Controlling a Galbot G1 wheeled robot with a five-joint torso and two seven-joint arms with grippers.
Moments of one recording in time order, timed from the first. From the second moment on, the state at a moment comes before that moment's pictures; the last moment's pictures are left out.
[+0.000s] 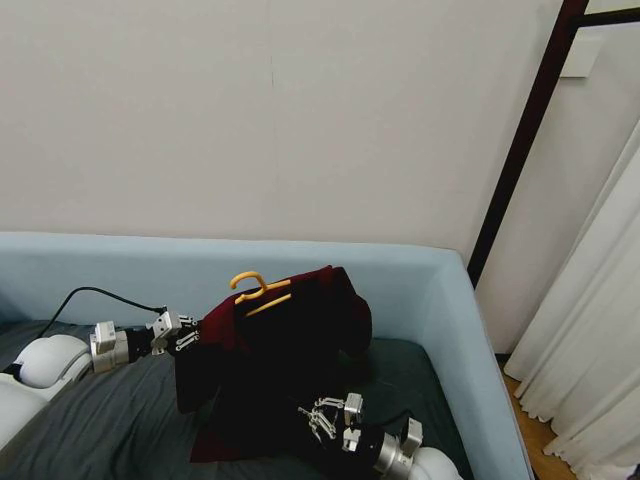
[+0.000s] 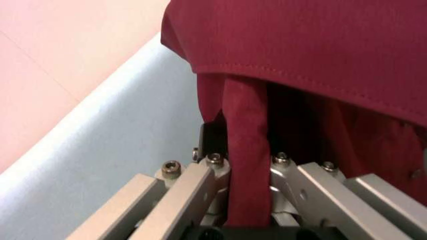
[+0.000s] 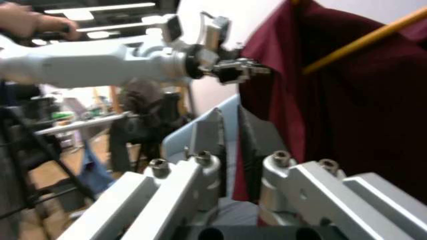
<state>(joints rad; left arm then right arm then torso) 0.76 -0.54 -0.15 -1.41 -0.55 -0.32 0.82 -1.00 1.13 -0.10 1.54 0.75 0.33 -0.81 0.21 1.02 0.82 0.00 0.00</state>
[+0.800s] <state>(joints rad) 0.84 -0.51 -0.25 -1.42 -0.55 -0.35 1.00 -0.81 1.13 -0.08 1.60 1.10 0.27 -0.42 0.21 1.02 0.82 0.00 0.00</state>
